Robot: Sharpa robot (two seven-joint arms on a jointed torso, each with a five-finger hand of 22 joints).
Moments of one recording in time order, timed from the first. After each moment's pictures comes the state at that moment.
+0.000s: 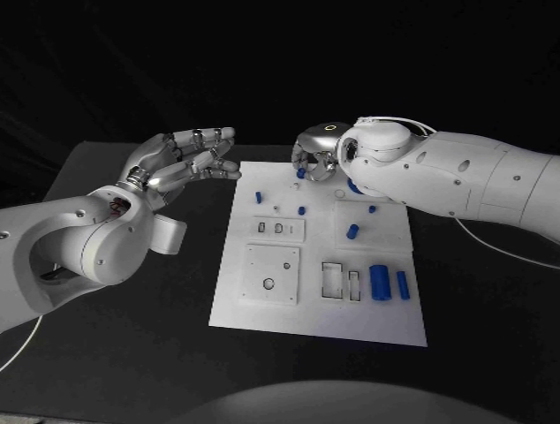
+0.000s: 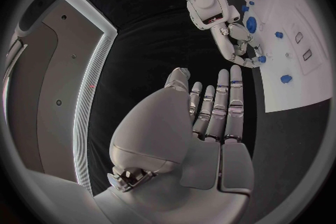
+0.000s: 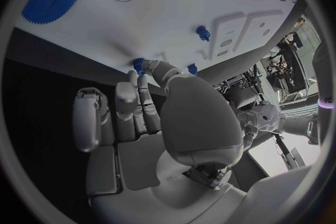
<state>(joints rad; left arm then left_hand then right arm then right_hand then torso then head) 1.39 -1.02 -0.23 1.81 -0.04 -0.38 0.47 1.56 0.10 -0.16 0.29 0.67 0.71 0.16 0.13 0.07 0.42 0.15 0.59 0.07 0.72 0.15 0.69 0.08 0.17 0.76 0.25 0.49 0.21 1.40 -0.47 -0.19 1.10 -1.62 -0.09 -0.09 1.32 -0.11 0.41 -0.02 0.46 0.86 0.07 0.14 0.60 0.80 0.07 0.38 0.46 1.26 -0.01 1.27 0.90 0.05 1.38 0.10 1.43 1.31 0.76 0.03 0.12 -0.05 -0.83</state>
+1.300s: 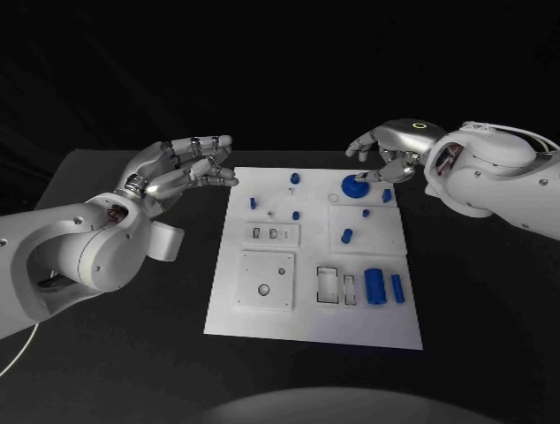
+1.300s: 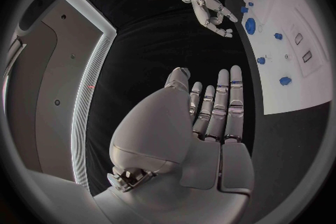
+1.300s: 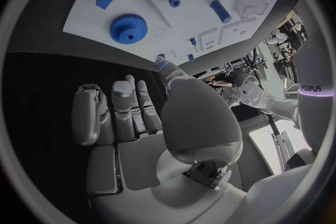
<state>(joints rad) 1.38 -1.02 -0.23 1.81 -0.04 -0.38 0.46 1.57 0.09 -0.16 0.29 0.67 0.71 0.16 0.13 0.07 0.42 0.15 0.59 0.07 0.72 0.15 0.69 0.08 0.17 0.75 0.25 0.49 0.21 1.45 -0.94 -0.20 1.50 -1.57 -0.25 -0.08 1.28 -0.07 0.19 0.10 0.27 0.73 0.07 0.08 0.37 0.72 0.09 0.50 0.55 1.20 0.01 1.25 0.83 0.08 1.34 0.13 1.36 1.31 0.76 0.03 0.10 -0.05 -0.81</state>
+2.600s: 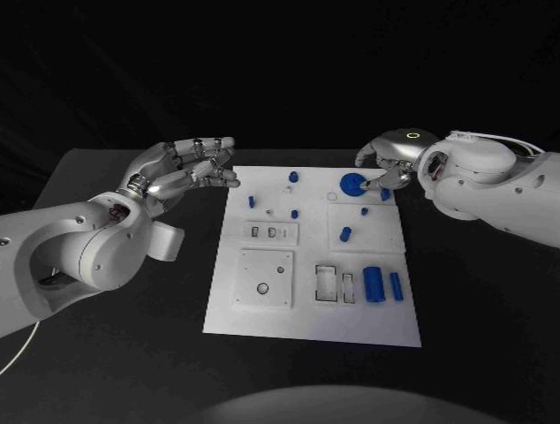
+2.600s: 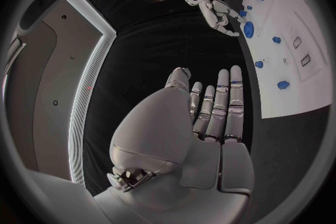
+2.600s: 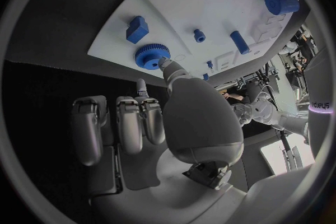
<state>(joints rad) 1.38 -1.01 -0.23 1.79 -0.05 -0.35 0.45 1.57 0.09 -0.15 0.29 0.67 0.71 0.16 0.13 0.07 0.41 0.15 0.59 0.07 0.72 0.15 0.70 0.08 0.17 0.75 0.25 0.49 0.21 1.41 -0.88 -0.20 1.42 -1.66 -0.19 -0.18 1.27 -0.09 0.15 0.13 0.34 0.76 0.09 0.14 0.48 1.46 0.02 1.57 1.31 1.47 -0.03 1.57 1.31 0.02 1.46 0.09 1.54 1.31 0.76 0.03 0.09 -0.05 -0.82</state>
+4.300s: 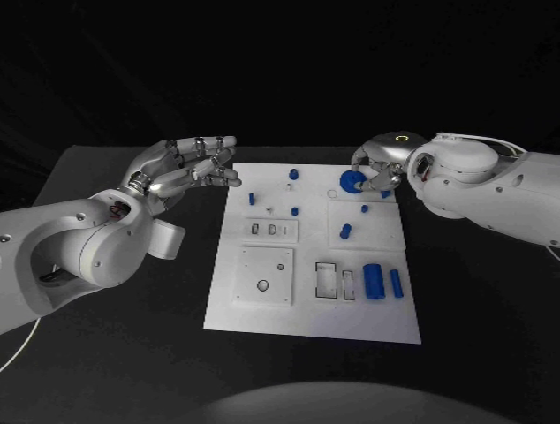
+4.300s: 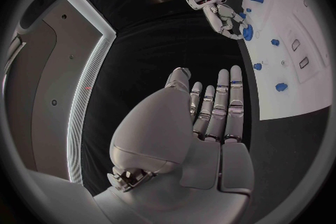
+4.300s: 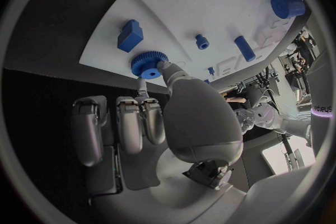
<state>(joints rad) 1.38 -1.01 -0.23 1.79 -0.06 -0.34 0.44 1.57 0.09 -0.15 0.29 0.67 0.71 0.16 0.13 0.07 0.41 0.15 0.59 0.07 0.72 0.15 0.70 0.08 0.17 0.75 0.25 0.49 0.21 1.39 -0.82 -0.20 1.36 -1.67 -0.17 -0.18 1.28 -0.09 0.19 0.11 0.43 0.80 0.09 0.24 0.61 1.46 0.02 1.57 1.31 1.47 -0.03 1.57 1.31 0.02 1.47 0.08 1.54 1.31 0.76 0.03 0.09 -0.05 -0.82</state>
